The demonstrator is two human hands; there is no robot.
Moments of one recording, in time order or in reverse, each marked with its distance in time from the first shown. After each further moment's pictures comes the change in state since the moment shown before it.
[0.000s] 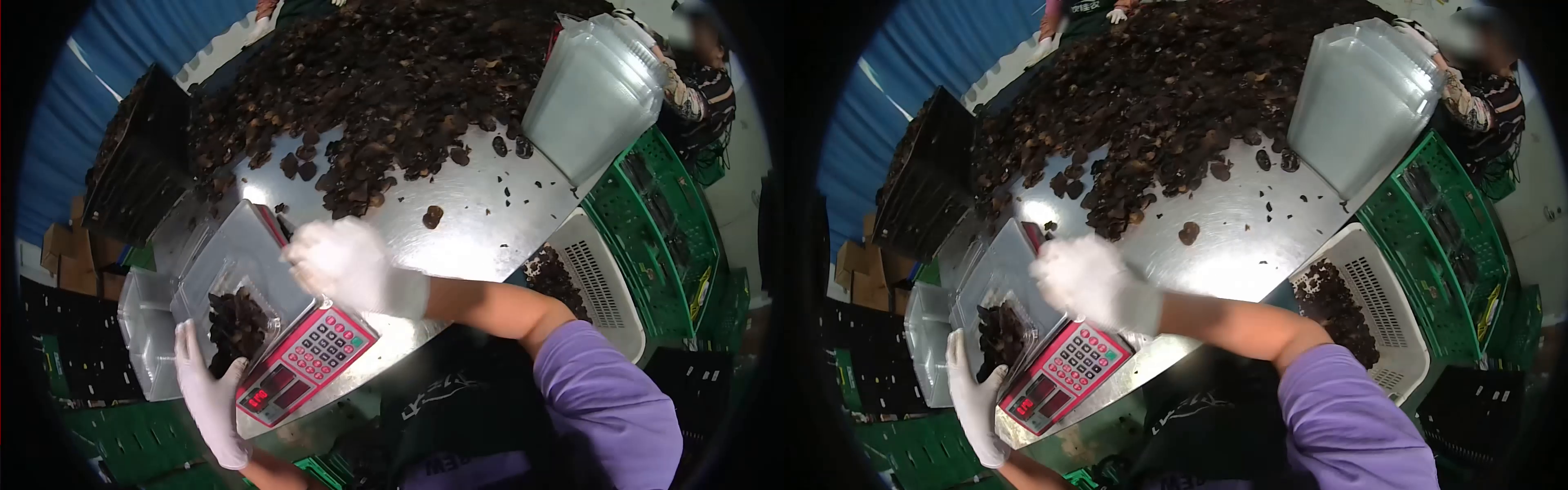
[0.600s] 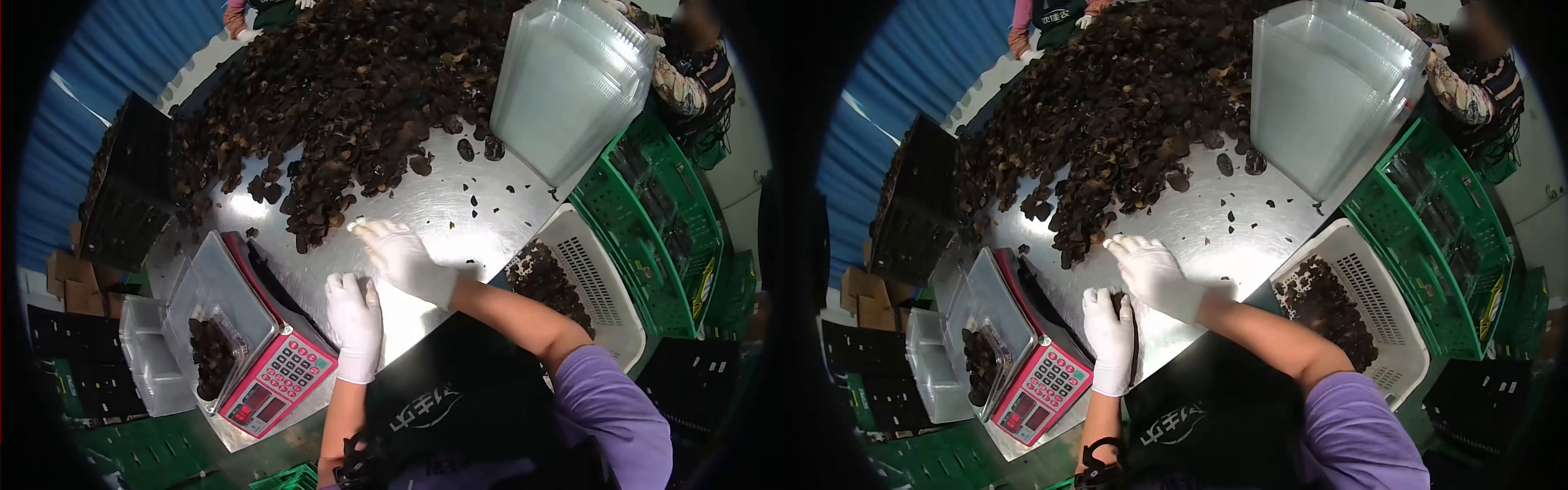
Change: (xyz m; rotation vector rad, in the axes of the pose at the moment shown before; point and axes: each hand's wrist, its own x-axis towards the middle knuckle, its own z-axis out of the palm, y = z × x) left_hand 0.011 0.214 0.202 -0.322 -0.033 0.221; right_hand -0.103 0.119 -0.002 0.252 -0.019 0.423
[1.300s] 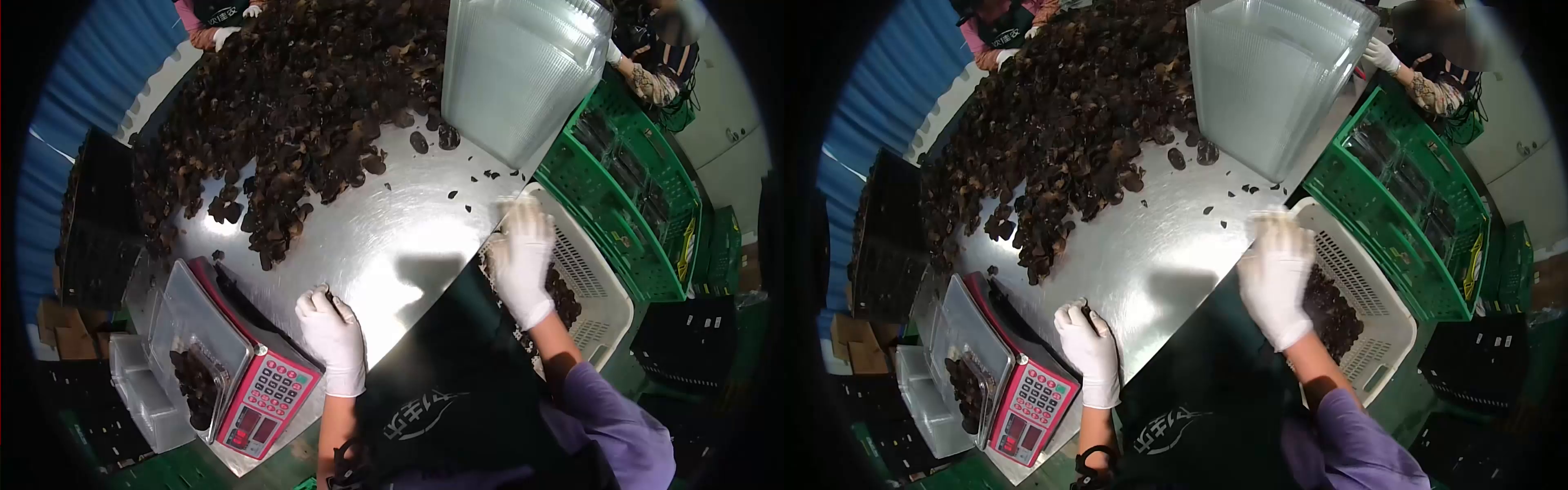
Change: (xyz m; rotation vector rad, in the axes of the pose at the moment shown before) left_hand -0.011 0.014 0.006 0.019 0.175 0.010; right_hand -0.144 0.012 -0.121 -0.971 0.441 0.515
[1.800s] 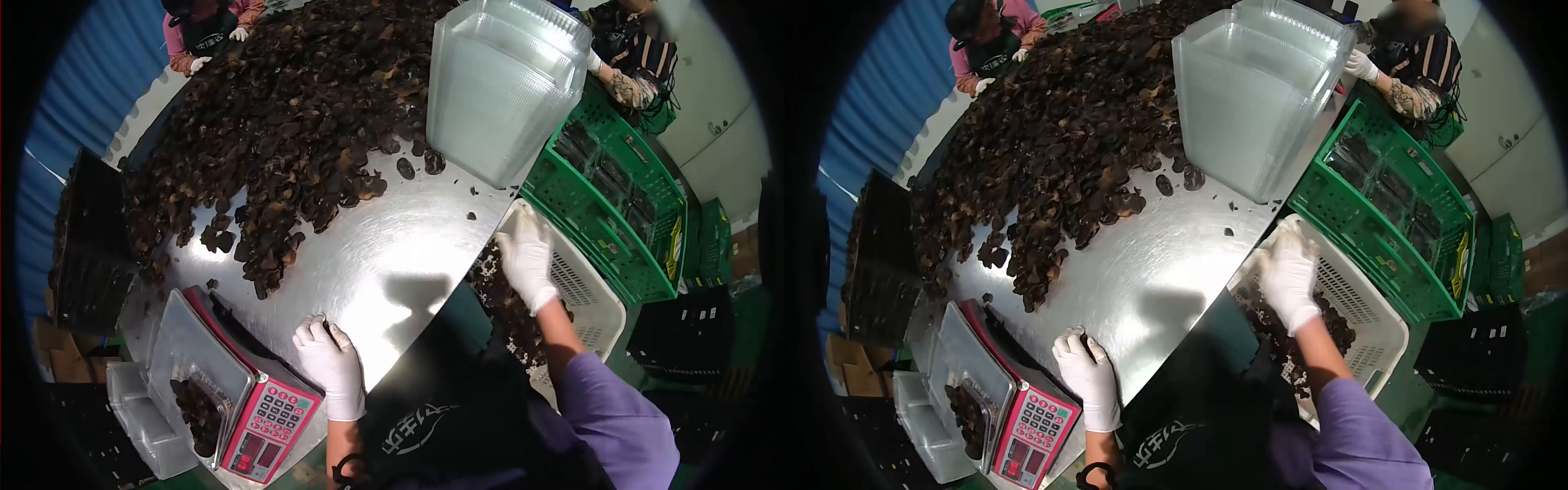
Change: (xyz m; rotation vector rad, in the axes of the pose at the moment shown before) left_hand -0.002 -0.008 -0.004 0.031 -0.075 0.014; right_hand 0.016 0.056 0.036 -0.011 -0.168 0.223
